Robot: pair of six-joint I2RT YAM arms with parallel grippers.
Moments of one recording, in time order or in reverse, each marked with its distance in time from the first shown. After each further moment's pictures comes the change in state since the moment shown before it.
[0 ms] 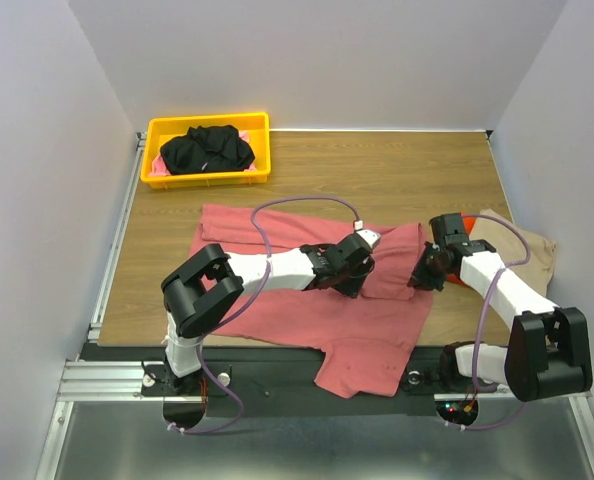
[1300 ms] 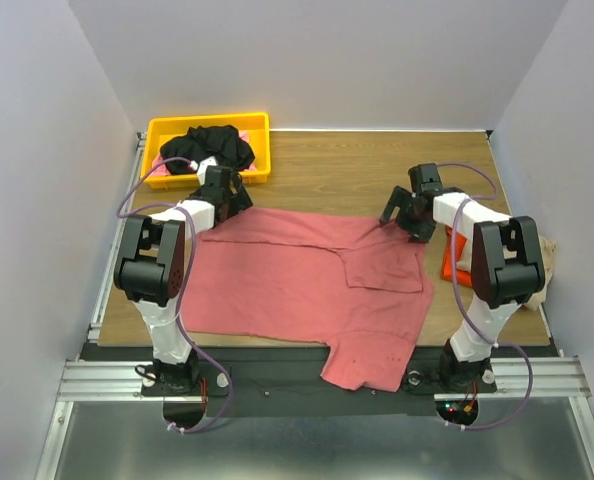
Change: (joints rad) left arm 0.861 -0.012 -0.106 0.208 -0.100 -0.163; right arm 0.007 0.578 0.468 0.205 0.068 -0.078
